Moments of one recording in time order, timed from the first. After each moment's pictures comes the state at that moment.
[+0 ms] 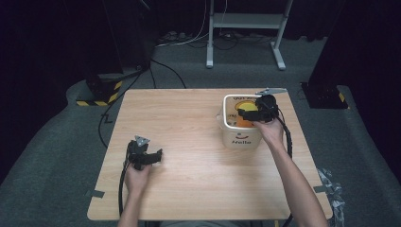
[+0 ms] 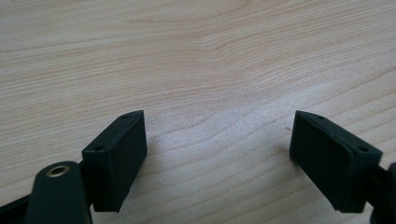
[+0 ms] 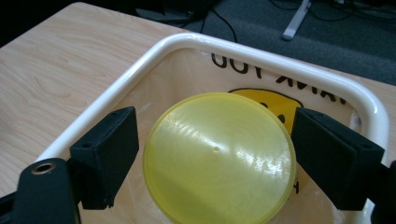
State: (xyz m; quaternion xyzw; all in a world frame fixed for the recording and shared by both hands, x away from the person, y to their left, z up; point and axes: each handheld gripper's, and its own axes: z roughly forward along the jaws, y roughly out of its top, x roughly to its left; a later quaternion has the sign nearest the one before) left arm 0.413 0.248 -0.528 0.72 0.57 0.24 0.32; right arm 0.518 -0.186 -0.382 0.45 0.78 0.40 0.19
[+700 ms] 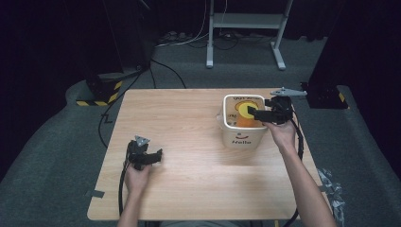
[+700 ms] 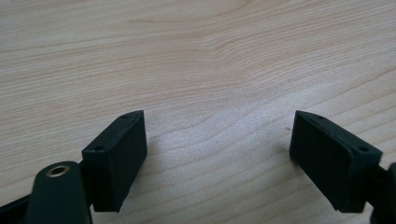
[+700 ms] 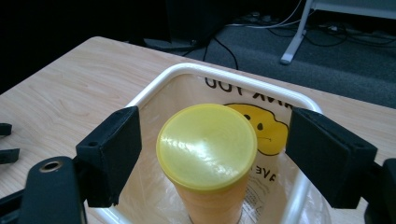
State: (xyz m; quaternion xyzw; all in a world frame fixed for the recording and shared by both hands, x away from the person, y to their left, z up) left arm 0.413 0.248 -0.528 0.72 0.57 0.24 0.32; right arm 0.490 -0.216 -0.357 0.44 0.75 0.45 0.20
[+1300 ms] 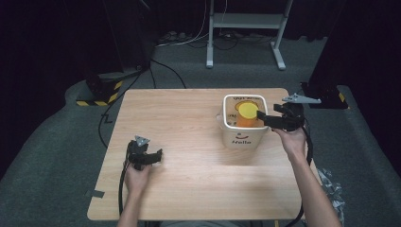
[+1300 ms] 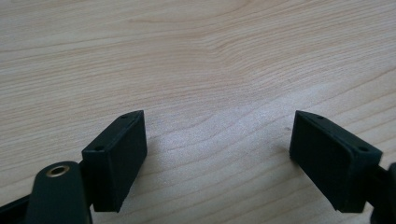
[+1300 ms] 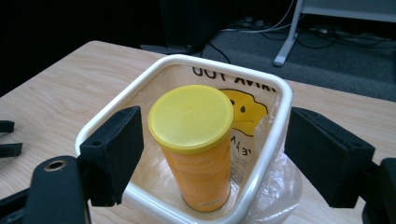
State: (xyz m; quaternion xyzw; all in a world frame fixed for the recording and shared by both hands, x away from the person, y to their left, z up) left arm 0.413 0.249 -0.528 0.72 0.56 0.25 0.32; right arm 0.465 -0.241 -0.358 0.45 0.74 0.46 0.21
